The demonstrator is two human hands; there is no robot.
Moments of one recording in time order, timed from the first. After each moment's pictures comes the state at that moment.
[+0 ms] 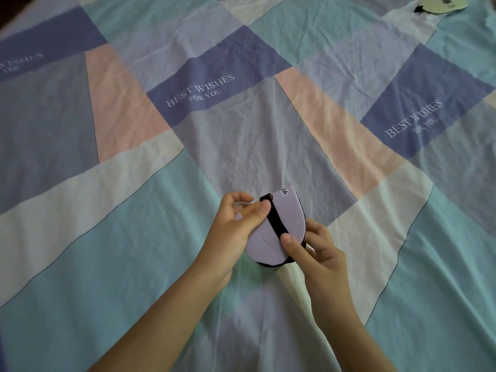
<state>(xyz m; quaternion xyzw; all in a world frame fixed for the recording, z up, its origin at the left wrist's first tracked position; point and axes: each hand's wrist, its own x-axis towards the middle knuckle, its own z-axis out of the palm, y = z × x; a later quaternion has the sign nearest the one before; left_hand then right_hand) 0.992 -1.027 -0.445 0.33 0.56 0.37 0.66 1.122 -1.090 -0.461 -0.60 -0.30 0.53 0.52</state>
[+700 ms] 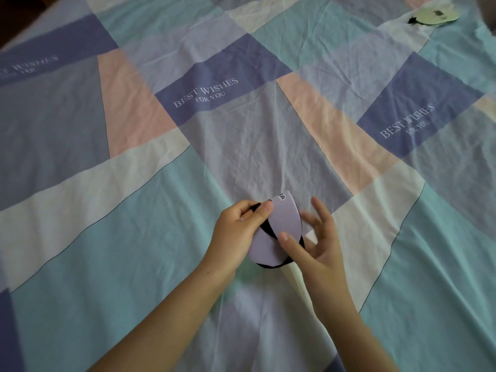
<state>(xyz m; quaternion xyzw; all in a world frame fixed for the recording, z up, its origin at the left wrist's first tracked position) 0.990 -1.049 -0.444 0.40 0.59 0.35 0.61 1.116 -1.110 -0.444 -0.58 -0.31 0.54 0.53</state>
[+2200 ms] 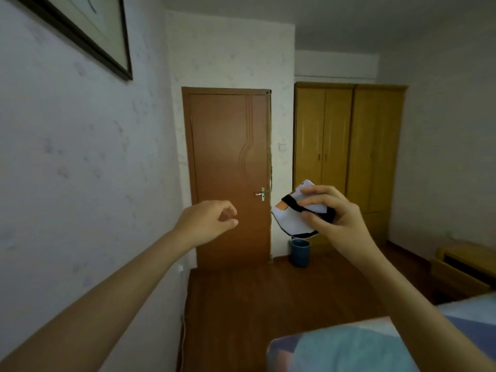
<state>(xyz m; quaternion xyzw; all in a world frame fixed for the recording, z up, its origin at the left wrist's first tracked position) 0.373 -1.554 0.180 0.40 0.89 0.18 -0.15 0.529 -1.330 0.161 0.13 -0.80 0.40 0.42</state>
